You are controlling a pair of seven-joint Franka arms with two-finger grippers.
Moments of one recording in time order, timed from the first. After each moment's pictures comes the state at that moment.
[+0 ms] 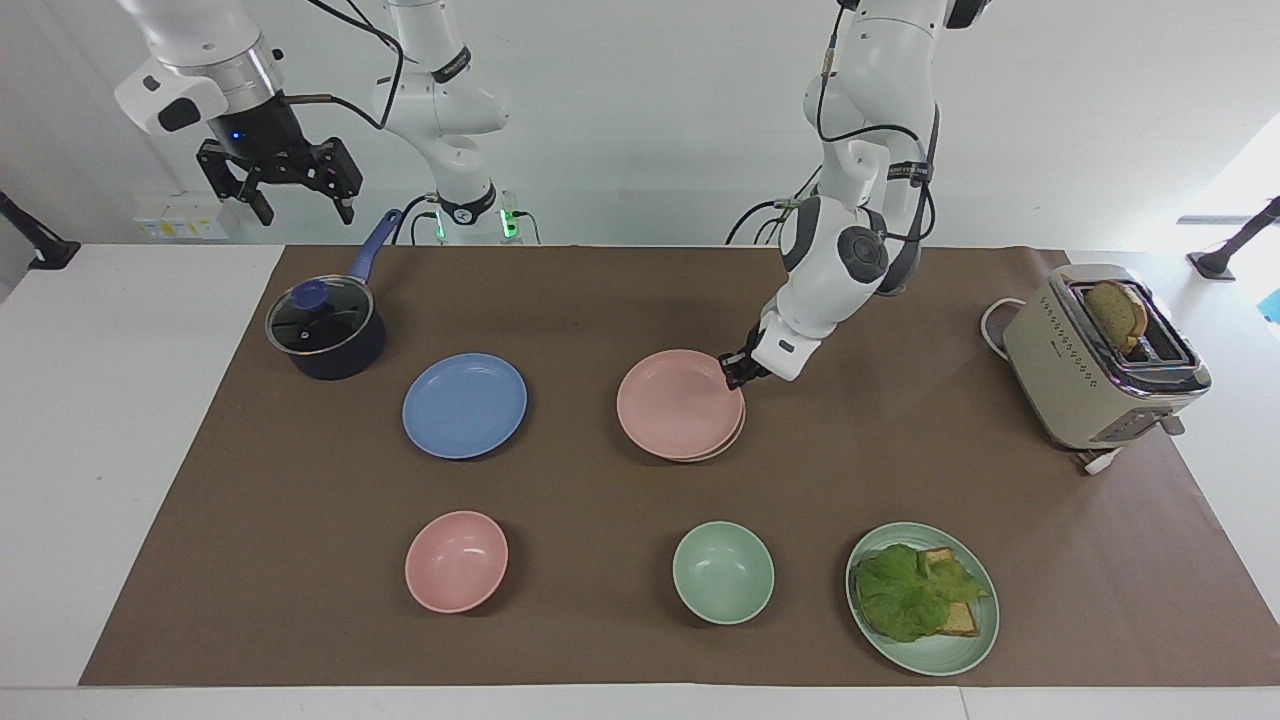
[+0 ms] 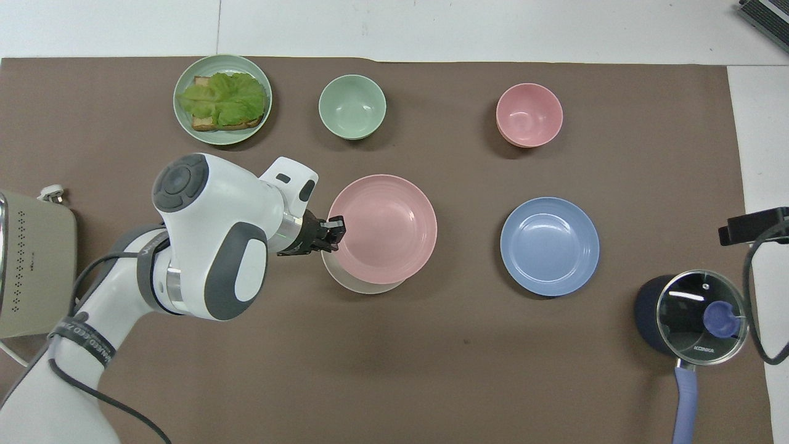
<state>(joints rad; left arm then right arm) -0.52 0.20 0.06 -2.07 -0.44 2.26 -0.43 0.02 -0.08 -0.06 -1.54 -0.02 1.43 -0.06</state>
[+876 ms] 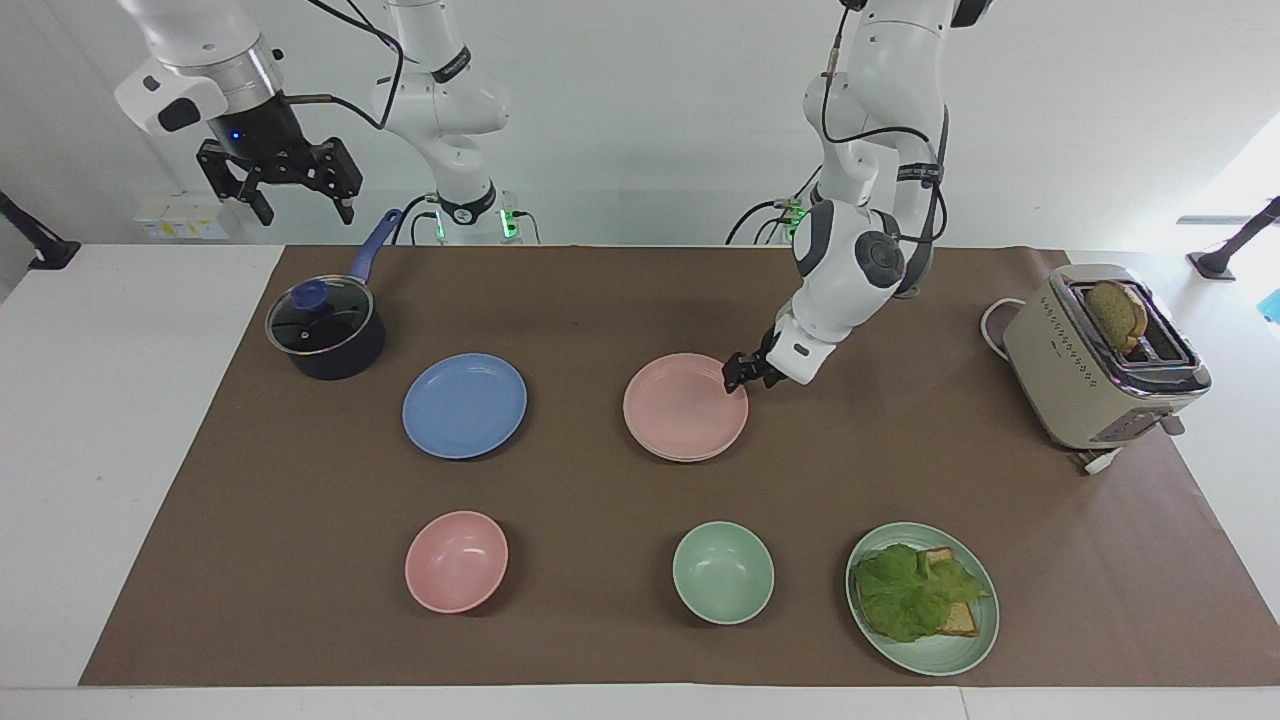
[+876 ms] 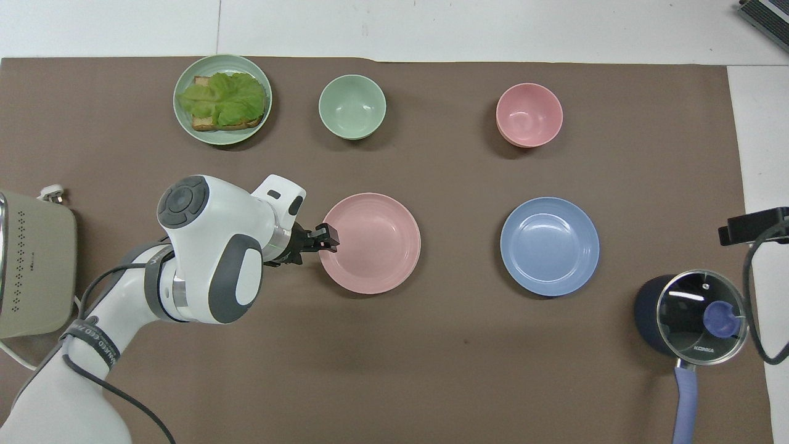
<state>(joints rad) -0.50 0.19 0.07 -2.06 -0.42 2.22 -0.36 0.02 -0.08 -0.06 -1.54 -0.02 1.43 -0.06</state>
